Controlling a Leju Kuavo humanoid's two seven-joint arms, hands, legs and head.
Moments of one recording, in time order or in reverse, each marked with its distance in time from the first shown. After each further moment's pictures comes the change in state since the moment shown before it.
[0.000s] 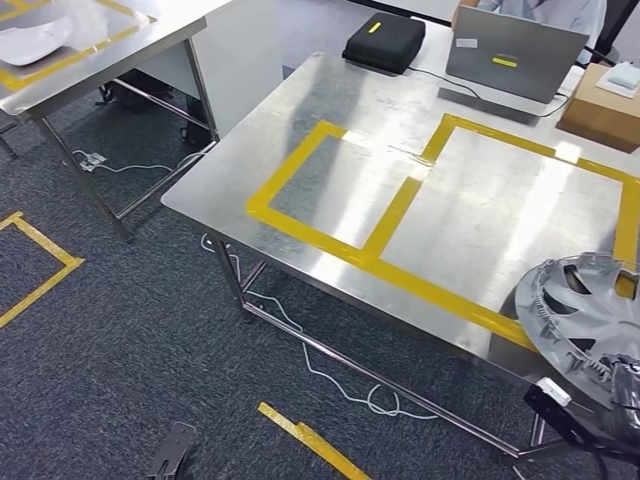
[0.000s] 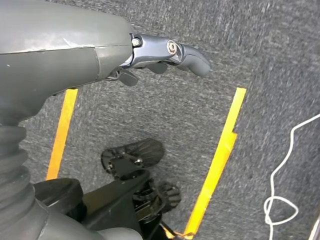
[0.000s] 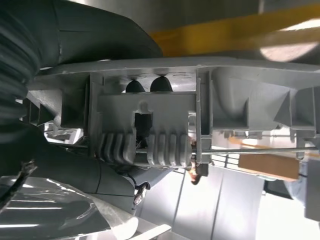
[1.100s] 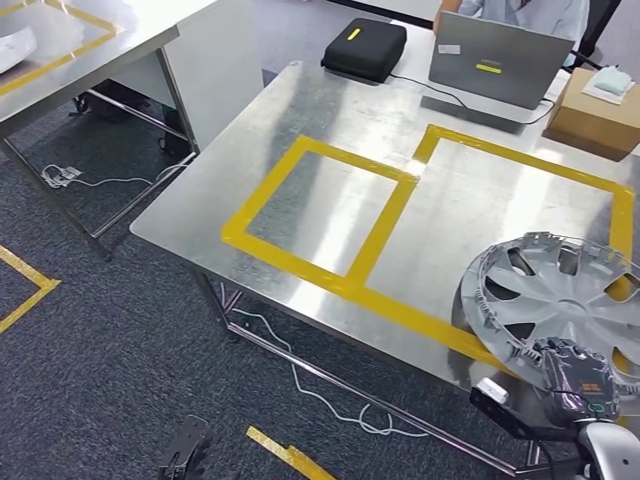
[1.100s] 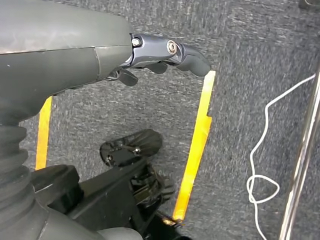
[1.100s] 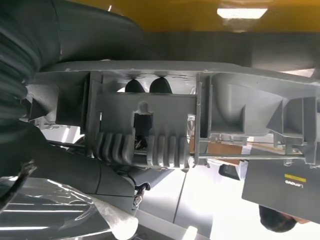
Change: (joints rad) left arm -0.023 -0.016 -0.015 0.000 -0.024 -0.016 0.032; right arm -0.089 -0.090 0.299 0.100 0.070 -0.100 0.072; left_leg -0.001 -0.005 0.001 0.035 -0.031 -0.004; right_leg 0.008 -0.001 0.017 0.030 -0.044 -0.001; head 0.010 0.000
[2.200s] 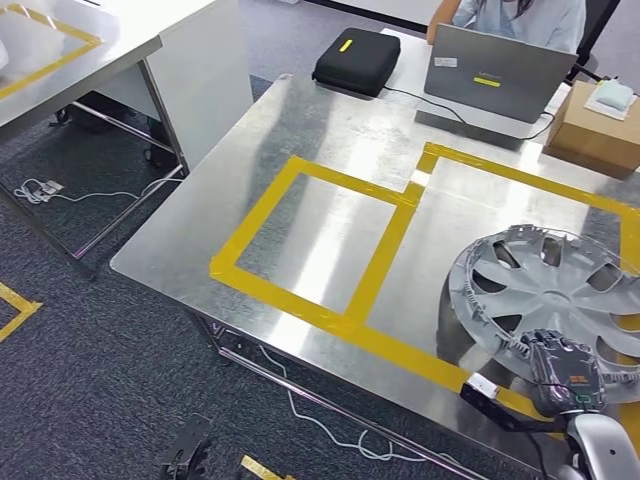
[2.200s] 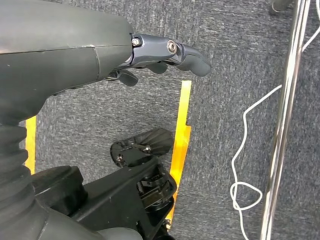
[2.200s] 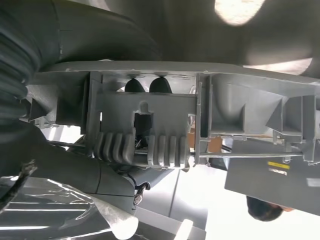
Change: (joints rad) left arm -0.010 -0.002 -0.017 0.000 -0.017 0.014 0.027; right arm -0.049 -0.008 0.054 0.057 -0.020 -0.073 -0.025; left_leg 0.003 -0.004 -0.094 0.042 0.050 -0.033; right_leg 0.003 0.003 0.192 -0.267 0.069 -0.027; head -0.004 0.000
